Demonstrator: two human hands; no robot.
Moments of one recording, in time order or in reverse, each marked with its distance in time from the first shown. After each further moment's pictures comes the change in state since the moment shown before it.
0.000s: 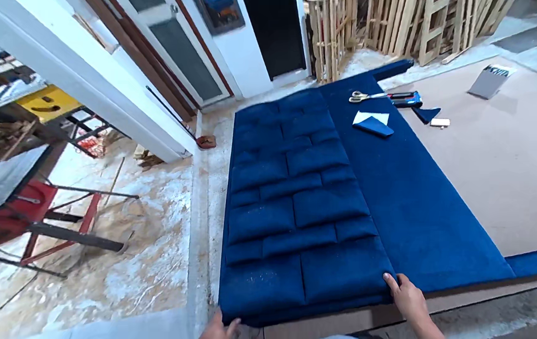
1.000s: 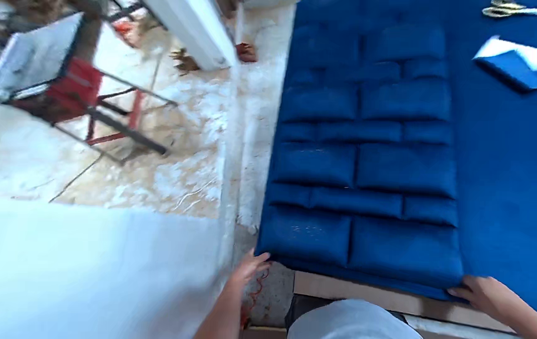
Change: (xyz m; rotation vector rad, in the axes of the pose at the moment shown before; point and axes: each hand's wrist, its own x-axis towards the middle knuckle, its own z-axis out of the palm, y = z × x) left_hand 0.036 -0.041 0.023 -1.261 -0.338 -0.352; right_hand 0.063 -0.023 -0.052 -0.787 -0.609 -0.412
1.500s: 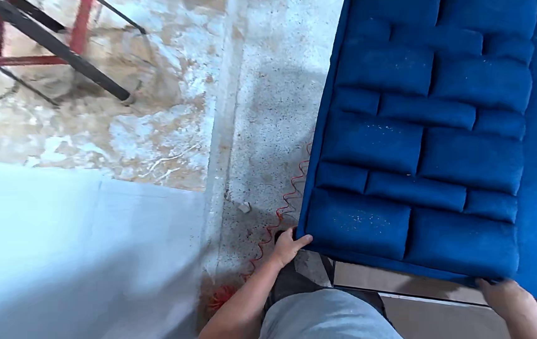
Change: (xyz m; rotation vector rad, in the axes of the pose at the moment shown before) left_hand 0.062 -0.015 -0.042 0.189 -0.238 0.184; right_hand -0.028 -0.182 0.024 0.201 0.413 0.688
